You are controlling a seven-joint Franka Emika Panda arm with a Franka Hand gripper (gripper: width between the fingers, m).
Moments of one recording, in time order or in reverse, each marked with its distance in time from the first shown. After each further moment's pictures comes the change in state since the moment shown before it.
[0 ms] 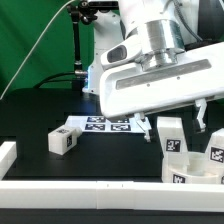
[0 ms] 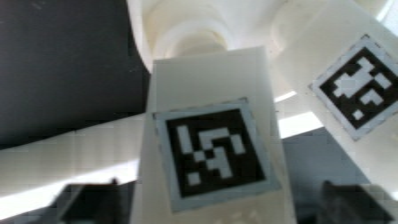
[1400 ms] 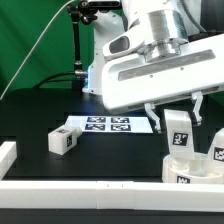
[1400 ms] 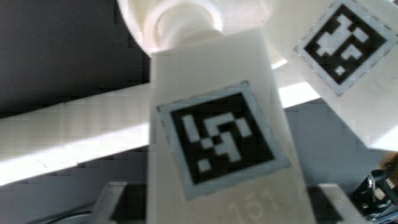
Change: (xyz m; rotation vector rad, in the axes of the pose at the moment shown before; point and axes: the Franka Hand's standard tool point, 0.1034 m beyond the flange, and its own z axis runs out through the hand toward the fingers) arm 0.008 -0.004 -0.005 0.001 0.027 -0.005
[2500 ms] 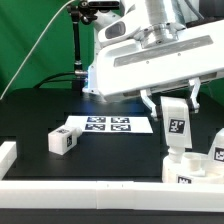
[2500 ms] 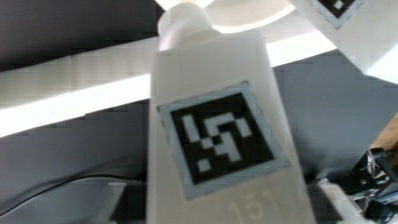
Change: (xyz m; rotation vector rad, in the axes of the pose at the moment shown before) arm 0.021 0.000 -0.014 -0.005 0.039 -0.002
